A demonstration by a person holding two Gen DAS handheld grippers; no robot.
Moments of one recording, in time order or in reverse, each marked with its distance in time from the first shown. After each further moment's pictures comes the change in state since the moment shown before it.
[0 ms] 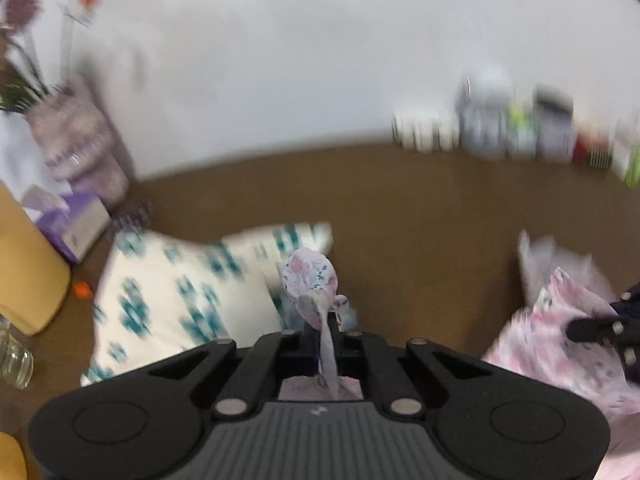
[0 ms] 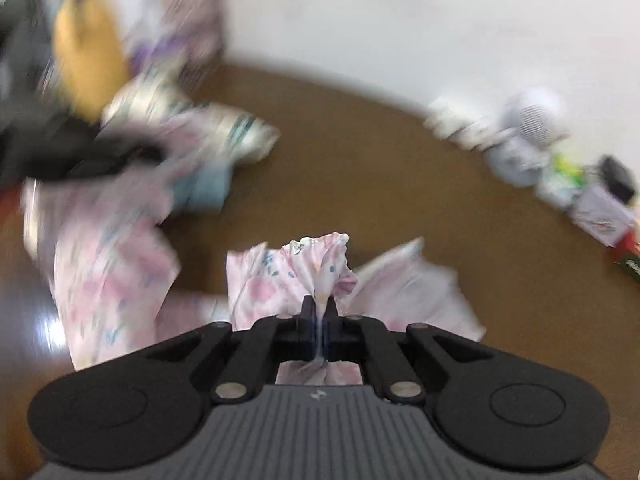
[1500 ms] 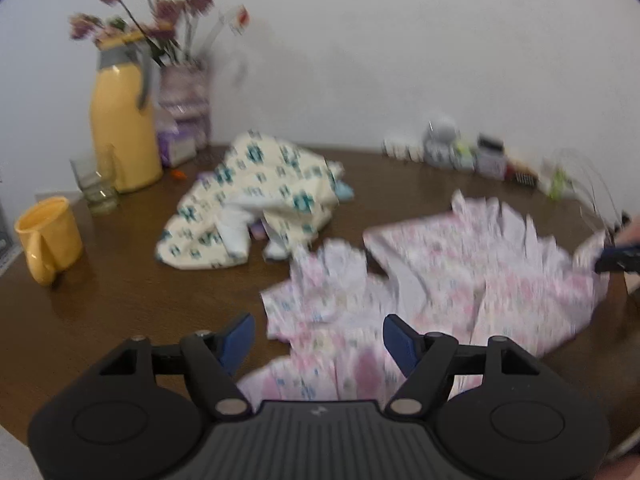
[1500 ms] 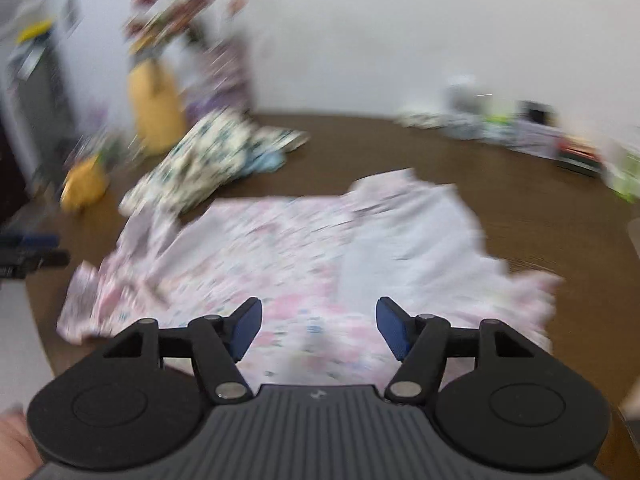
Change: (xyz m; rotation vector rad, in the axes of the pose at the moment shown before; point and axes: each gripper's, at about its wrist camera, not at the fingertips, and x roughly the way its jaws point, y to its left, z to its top) left arm -0.196 0.040 -0.263 -0.113 -0.084 -0.079; right arm -0.118 0.062 -0.198 0.048 -0.167 0.099
